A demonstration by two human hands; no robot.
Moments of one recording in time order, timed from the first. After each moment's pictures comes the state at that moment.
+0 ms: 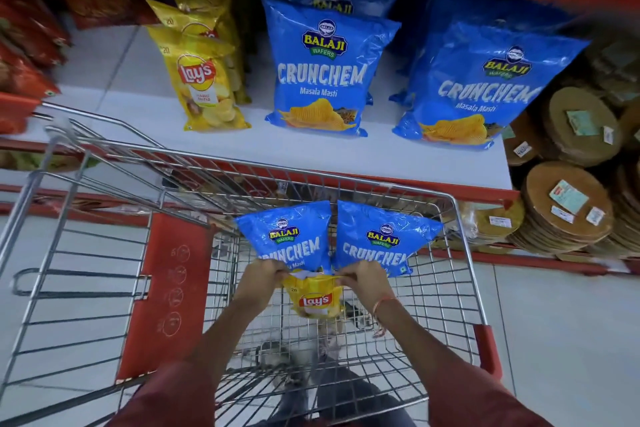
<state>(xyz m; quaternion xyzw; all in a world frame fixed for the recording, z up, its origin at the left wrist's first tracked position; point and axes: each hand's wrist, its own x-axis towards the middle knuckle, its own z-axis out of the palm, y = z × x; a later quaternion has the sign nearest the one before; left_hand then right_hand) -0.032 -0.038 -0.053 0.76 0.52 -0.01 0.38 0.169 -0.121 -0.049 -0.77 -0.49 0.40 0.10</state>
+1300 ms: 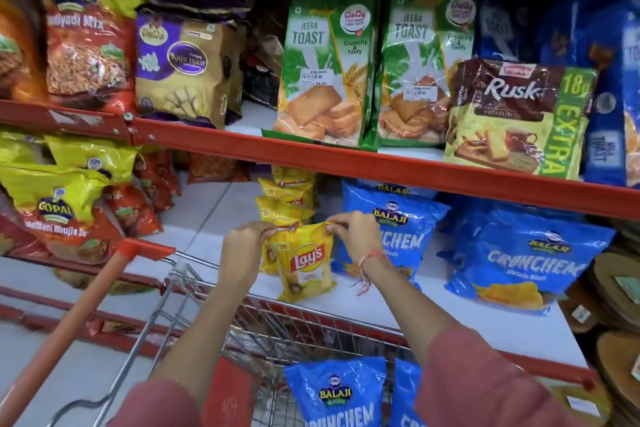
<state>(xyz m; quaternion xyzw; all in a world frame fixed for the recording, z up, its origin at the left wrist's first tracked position) -0.086 0.188 0.133 0.77 0.52 0.35 0.10 0.122 0.166 0.138 -0.71 -0.59 0.17 0.33</state>
